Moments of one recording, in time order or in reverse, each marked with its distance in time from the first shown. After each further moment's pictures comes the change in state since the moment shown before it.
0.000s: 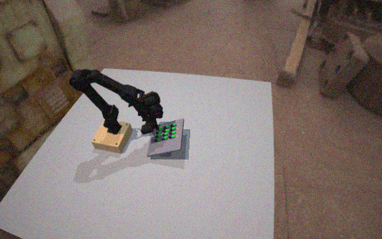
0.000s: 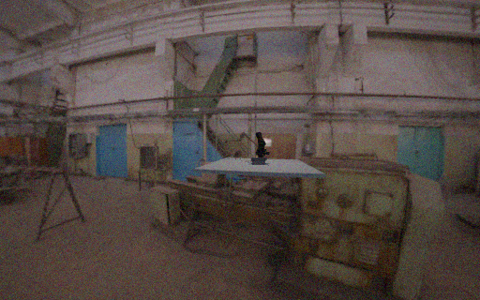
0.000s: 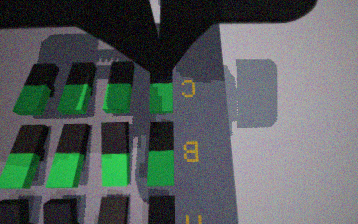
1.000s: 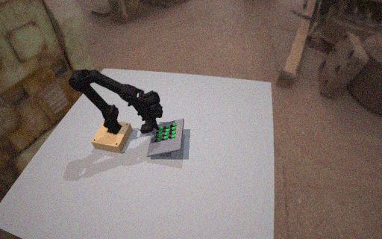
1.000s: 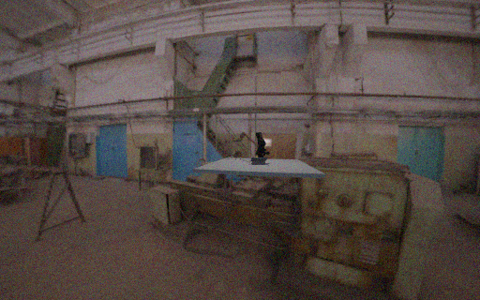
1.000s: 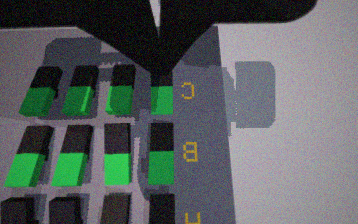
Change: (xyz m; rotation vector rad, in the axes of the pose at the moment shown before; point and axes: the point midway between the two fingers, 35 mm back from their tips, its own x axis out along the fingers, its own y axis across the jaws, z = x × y) arm -0.004 0.000 0.000 -0.001 0.000 0.000
